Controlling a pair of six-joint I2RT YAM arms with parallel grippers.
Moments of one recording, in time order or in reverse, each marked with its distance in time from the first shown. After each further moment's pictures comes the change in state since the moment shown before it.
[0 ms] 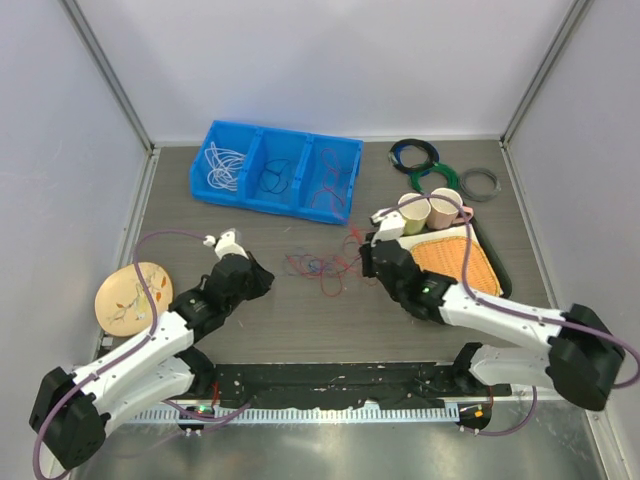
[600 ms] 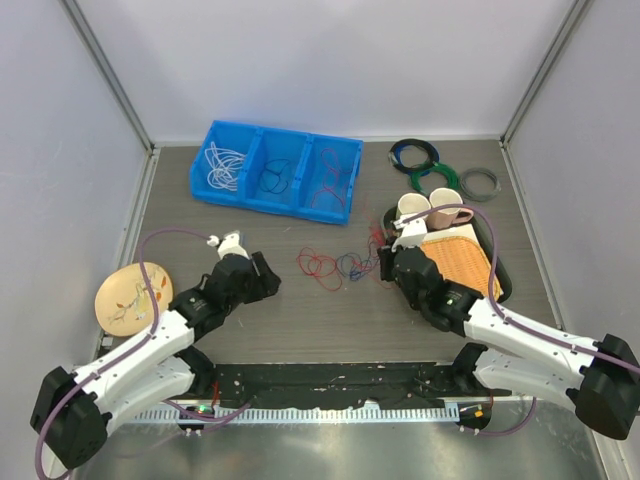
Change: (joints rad) left arm 0.008 -0.025 0.009 -0.138 -0.051 0.047; right arm -0.027 -0.266 -0.103 -0.094 0.101 -0.037
